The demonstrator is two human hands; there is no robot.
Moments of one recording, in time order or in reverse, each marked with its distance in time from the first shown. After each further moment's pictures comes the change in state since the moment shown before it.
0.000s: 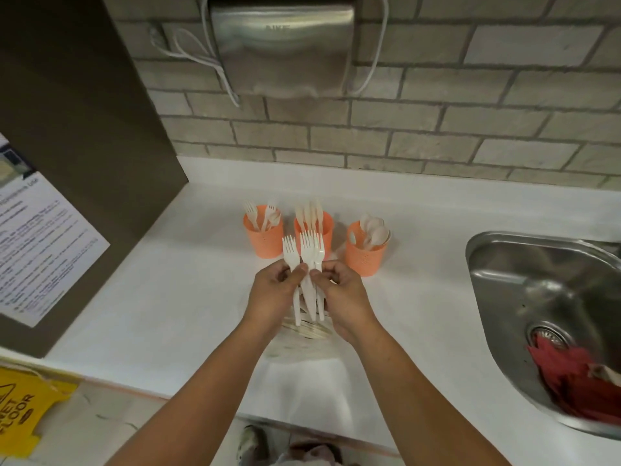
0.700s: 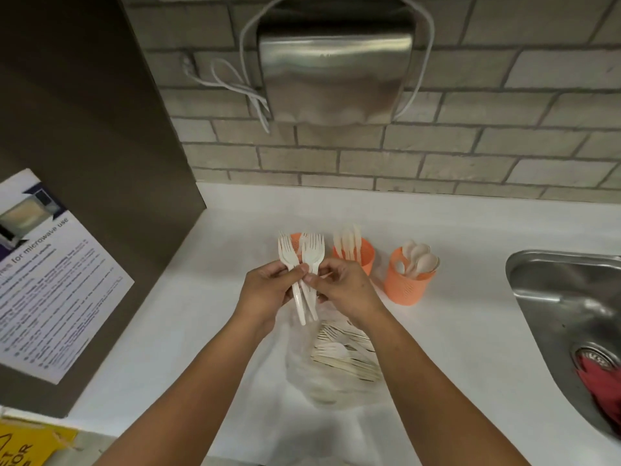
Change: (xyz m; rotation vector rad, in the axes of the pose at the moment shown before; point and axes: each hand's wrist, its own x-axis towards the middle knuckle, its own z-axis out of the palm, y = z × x) left_hand 0.074 0.041 -0.095 -0.190 -0.084 -0.096; right_hand 0.065 -0.026 0.084 -0.212 -0.159 -0.165
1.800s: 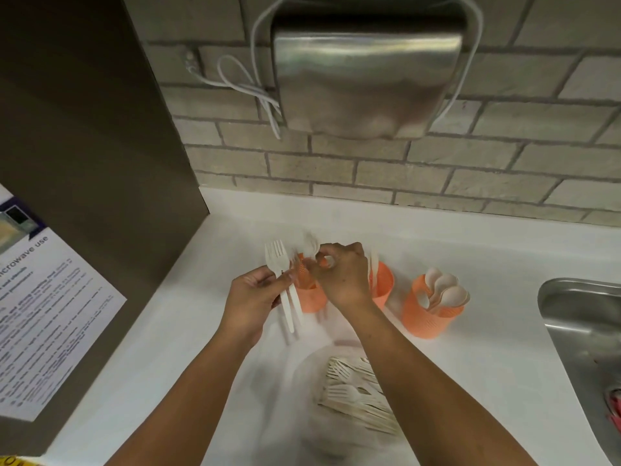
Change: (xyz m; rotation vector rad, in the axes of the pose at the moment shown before) left_hand 0.060 0.007 -0.031 0.022 0.099 0.039; right_hand 0.102 0.004 0.020 -0.591 0.316 -0.202
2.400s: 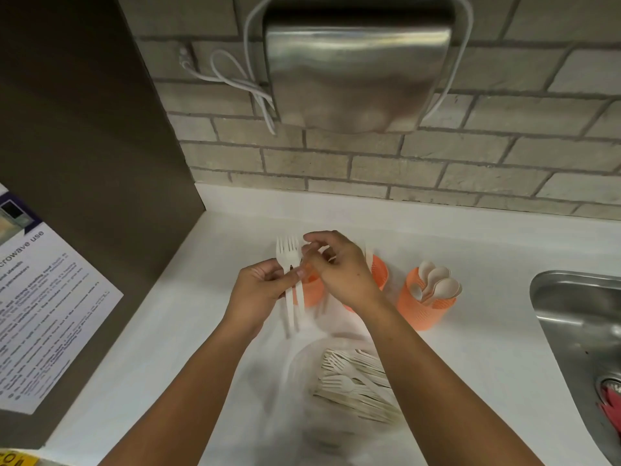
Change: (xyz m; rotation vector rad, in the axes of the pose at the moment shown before) left_hand 0.002 -0.004 0.007 0.146 -0.118 0.113; right_hand -0.012 -0.017 -0.032 0.381 -0.216 0.052
